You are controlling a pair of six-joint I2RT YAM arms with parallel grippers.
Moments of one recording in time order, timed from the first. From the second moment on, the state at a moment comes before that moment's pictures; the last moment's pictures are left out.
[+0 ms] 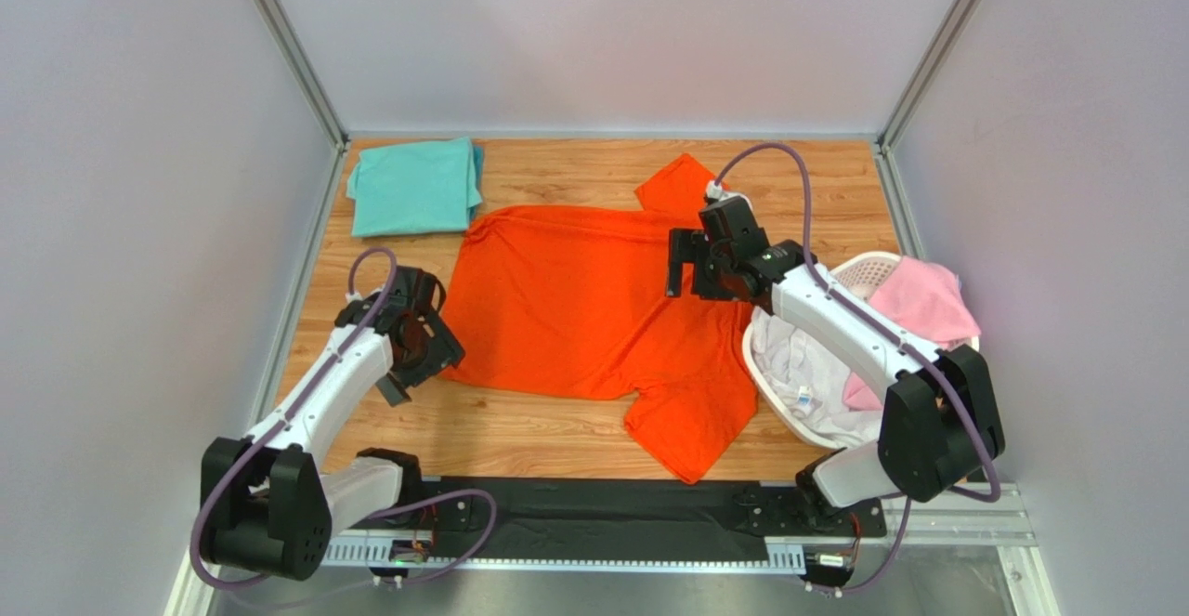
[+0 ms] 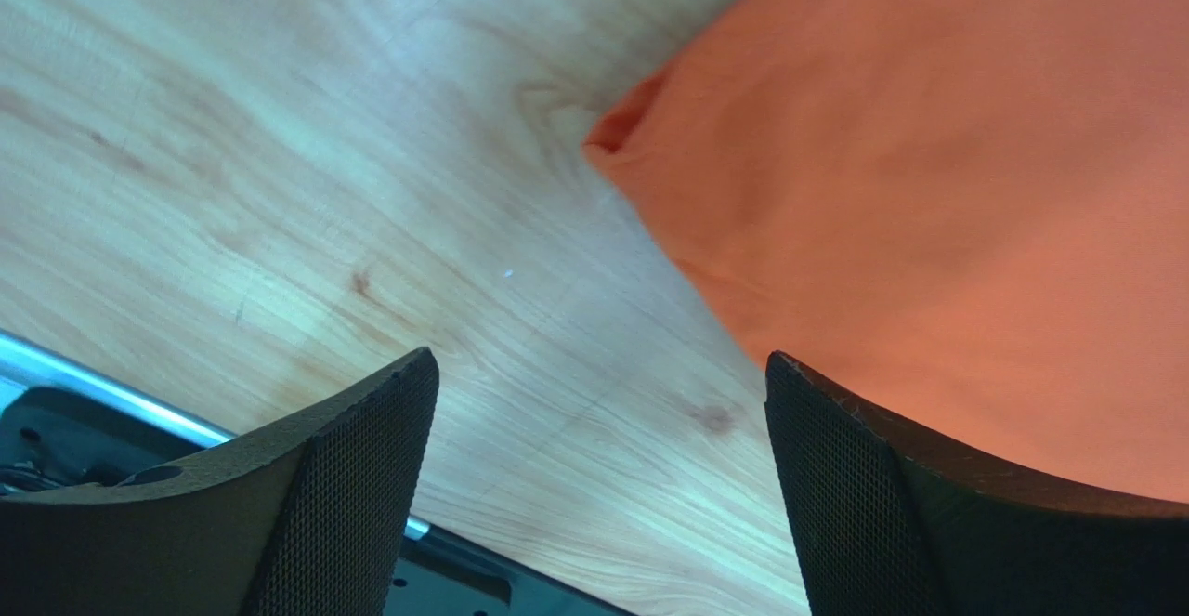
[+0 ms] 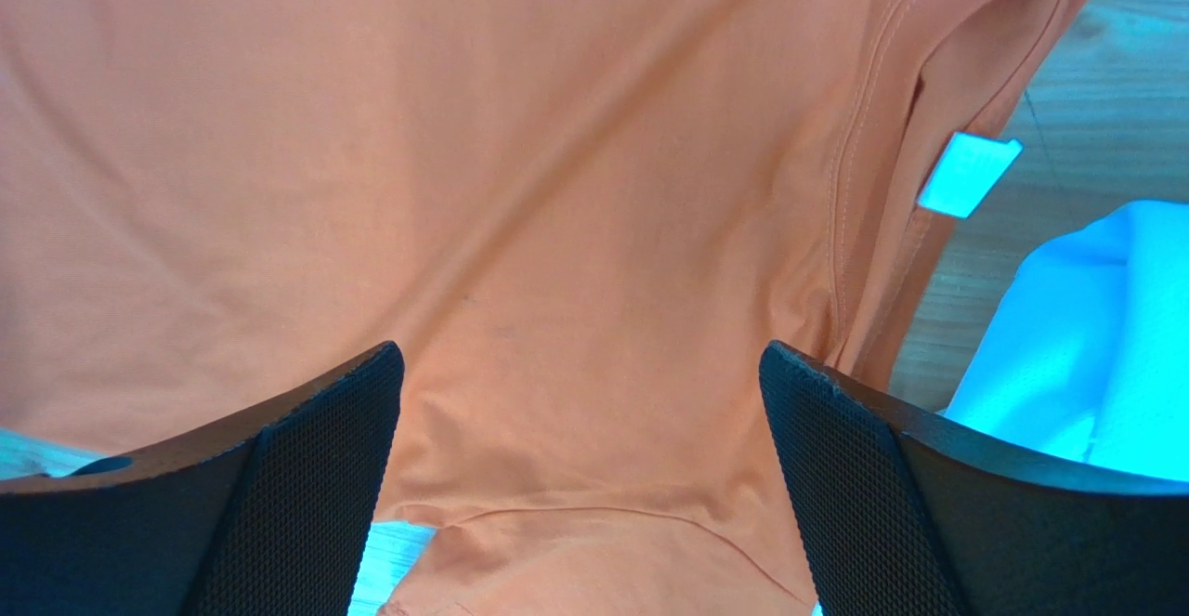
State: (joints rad) left arm -0.18 1.13 0.72 -0.89 -0.22 -0.83; right arm 0.49 1.44 1.09 -0.54 0.12 0.47
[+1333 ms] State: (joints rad) left arm -0.04 1.34 0.66 -0.67 -0.20 -0.84; right arm 0.52 1.34 0.93 -0.55 0.08 0.44
